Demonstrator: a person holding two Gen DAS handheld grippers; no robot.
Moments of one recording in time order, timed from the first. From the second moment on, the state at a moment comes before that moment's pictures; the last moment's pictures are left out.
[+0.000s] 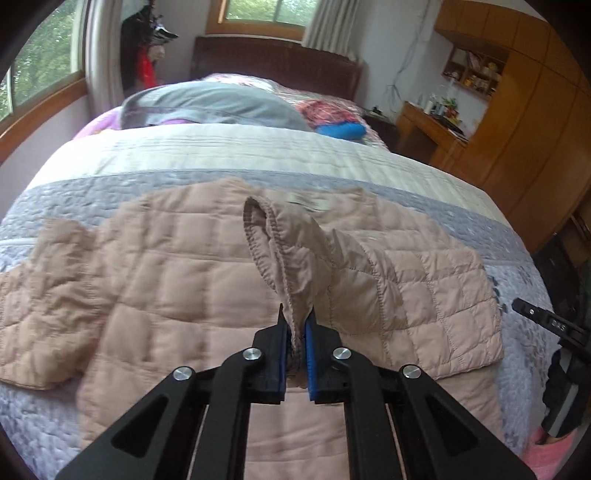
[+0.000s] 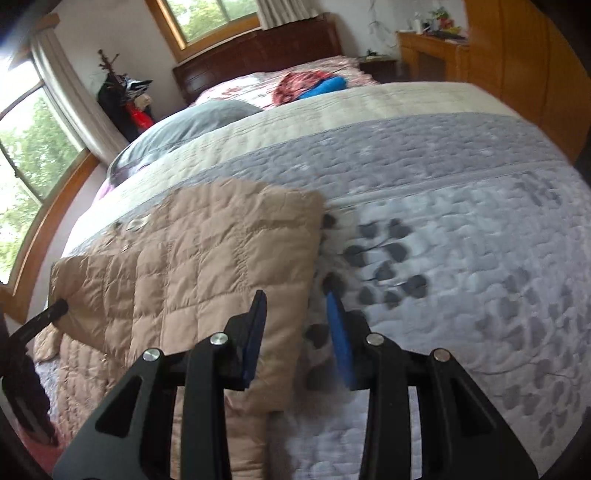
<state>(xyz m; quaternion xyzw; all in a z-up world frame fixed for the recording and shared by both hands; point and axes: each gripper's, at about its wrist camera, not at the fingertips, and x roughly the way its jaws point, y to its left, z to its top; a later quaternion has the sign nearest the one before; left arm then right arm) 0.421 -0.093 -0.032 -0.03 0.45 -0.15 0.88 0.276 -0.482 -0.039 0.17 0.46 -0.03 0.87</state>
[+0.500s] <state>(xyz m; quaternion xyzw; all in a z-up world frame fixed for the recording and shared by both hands) 0.429 -0.066 -0.103 0.00 0.50 -0.11 0.86 0.300 -0.449 -0.091 0.15 0.52 0.02 0.84</state>
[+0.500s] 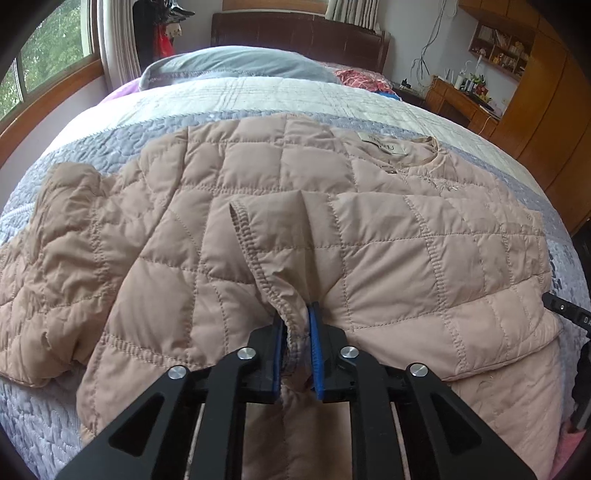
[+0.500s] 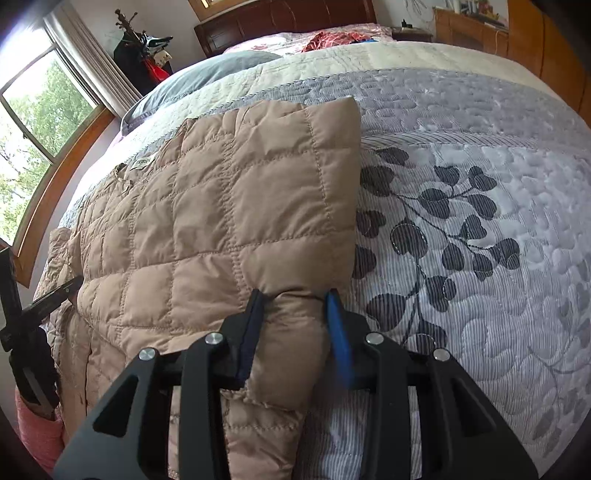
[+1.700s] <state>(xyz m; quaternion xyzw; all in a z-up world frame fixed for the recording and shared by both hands) 0.467 -0.144 -0.082 0.05 0.52 -0.13 0.85 0.409 -0.379 -0.062 0.12 0.56 0.03 0.82</state>
